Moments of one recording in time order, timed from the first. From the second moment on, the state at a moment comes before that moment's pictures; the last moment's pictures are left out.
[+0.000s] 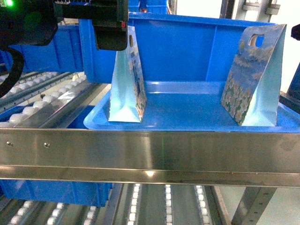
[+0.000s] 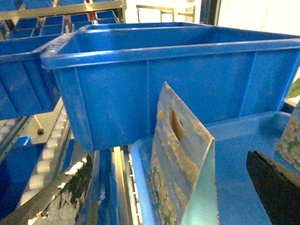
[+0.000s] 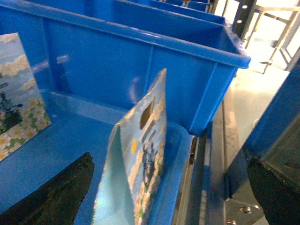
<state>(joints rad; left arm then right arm) -0.38 1.45 0.76 0.55 -0.16 0.01 0.05 1.36 0.72 0.43 -0.23 -0.10</state>
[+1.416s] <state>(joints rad) -0.38 1.45 0.76 0.55 -0.18 0.01 0.11 1.44 0.82 0.45 -0.31 -0.14</state>
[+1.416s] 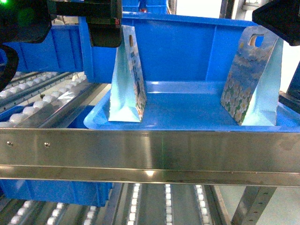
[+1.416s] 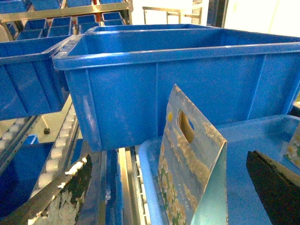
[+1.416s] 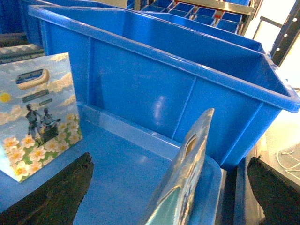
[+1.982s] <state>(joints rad) -0.38 1.45 0.76 0.55 -0.18 0.01 0.10 1.57 0.85 0.50 -0.31 -0.17</state>
